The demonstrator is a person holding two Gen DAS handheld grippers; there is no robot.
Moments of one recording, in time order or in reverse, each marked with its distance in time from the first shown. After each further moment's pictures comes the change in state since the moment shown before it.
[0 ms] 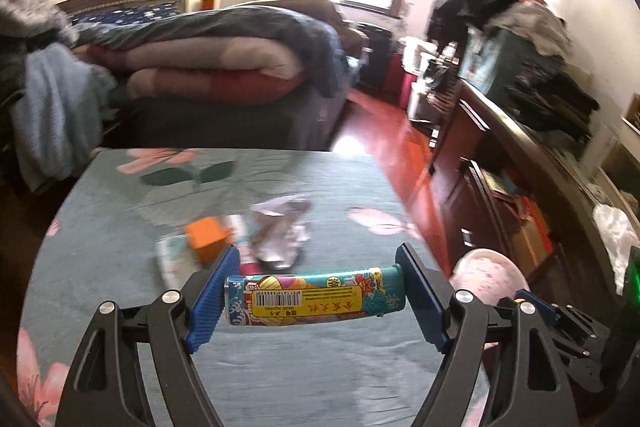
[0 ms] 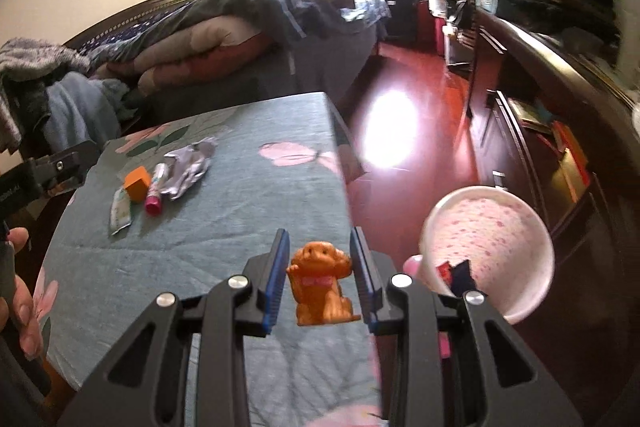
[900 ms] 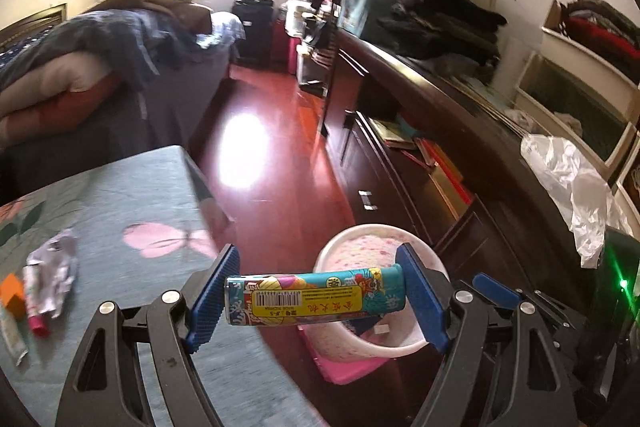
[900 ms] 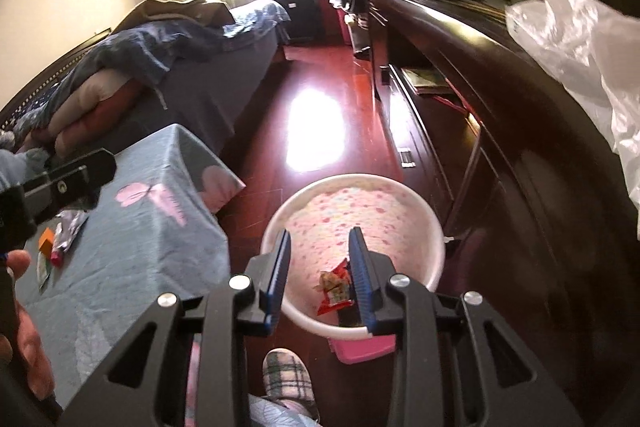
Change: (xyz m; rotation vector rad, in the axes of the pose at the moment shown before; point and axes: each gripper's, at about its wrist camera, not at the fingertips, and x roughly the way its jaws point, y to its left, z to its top) left arm 0.087 -0.198 -0.006 0.242 0.106 -0.294; right arm 0.005 -0.171 -0.013 0.239 -0.021 -0.197
